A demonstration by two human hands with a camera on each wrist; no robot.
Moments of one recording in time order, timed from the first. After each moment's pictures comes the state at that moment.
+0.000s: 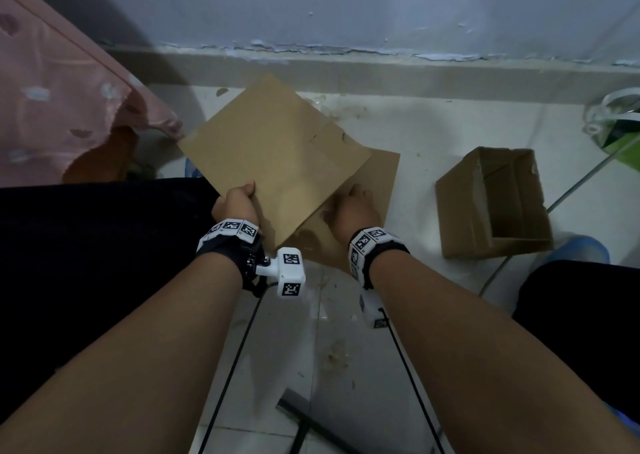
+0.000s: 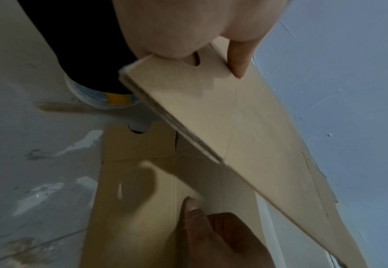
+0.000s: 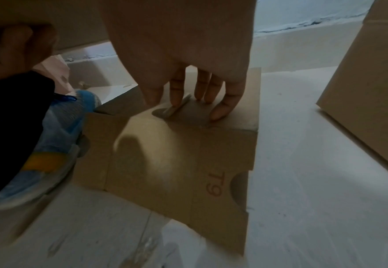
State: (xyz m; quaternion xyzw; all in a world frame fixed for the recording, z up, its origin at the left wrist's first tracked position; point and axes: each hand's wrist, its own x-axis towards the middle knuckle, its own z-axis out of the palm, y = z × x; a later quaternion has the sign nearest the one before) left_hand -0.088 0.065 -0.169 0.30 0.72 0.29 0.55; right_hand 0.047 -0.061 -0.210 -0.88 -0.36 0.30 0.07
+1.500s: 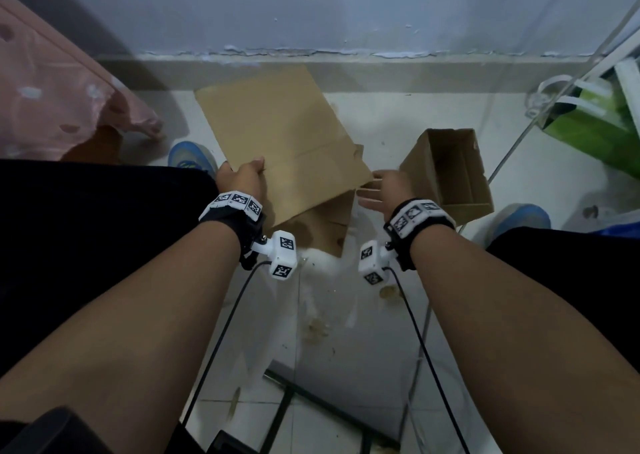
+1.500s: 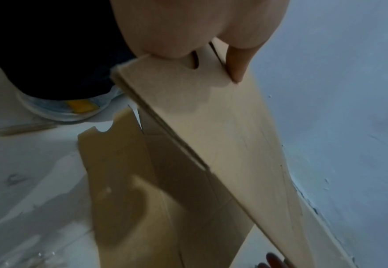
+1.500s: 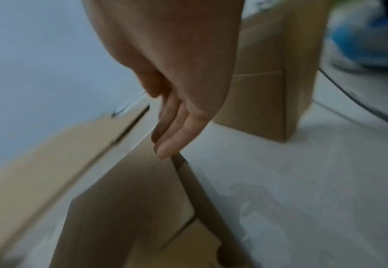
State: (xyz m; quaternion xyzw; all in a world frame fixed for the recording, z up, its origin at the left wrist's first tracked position) left_hand -0.056 0.023 -0.121 0.45 0.66 0.26 0.55; right_hand 0.107 -0.150 -0.144 -0.70 0.10 0.45 0.54
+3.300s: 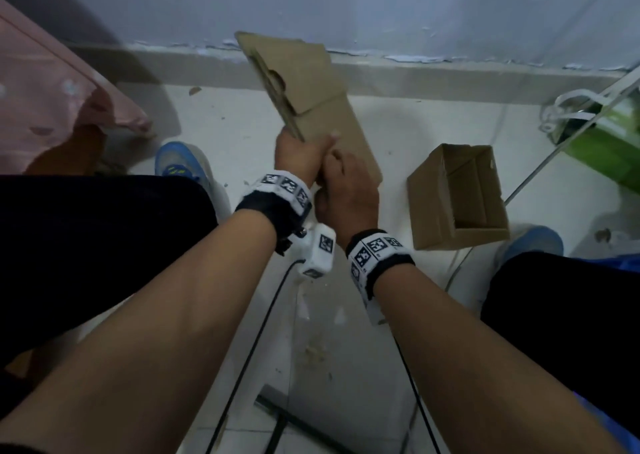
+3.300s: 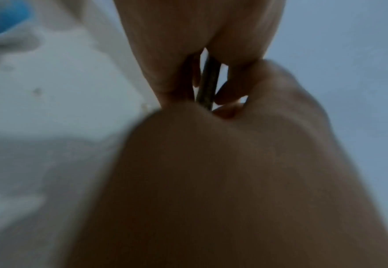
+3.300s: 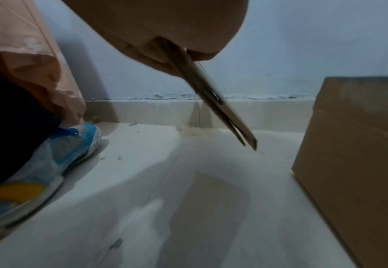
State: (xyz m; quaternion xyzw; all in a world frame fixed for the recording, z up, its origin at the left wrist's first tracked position) left_hand 0.034 0.014 -0.114 0.53 0.46 0.25 0.67; right_hand 0.052 -0.093 -0.143 -0.84 -0.45 0.02 0.30
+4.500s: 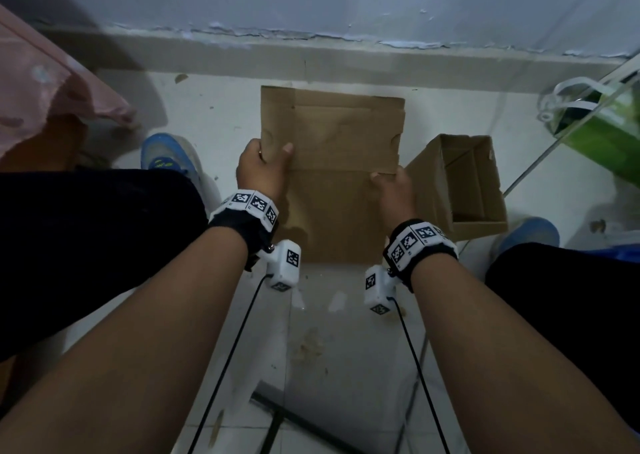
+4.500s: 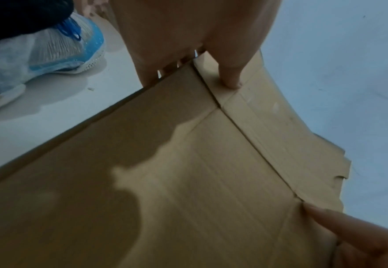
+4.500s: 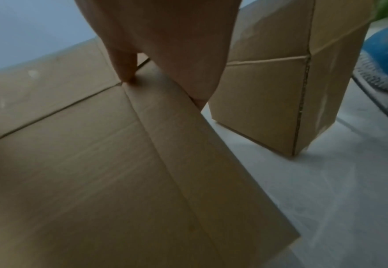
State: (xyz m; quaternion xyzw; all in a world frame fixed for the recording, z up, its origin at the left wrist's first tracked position) left_hand -0.016 0.031 -0.159 0.65 0.54 0.20 0.50; right_hand 0.113 -0.138 -0.175 -0.80 0.01 0.31 0.52
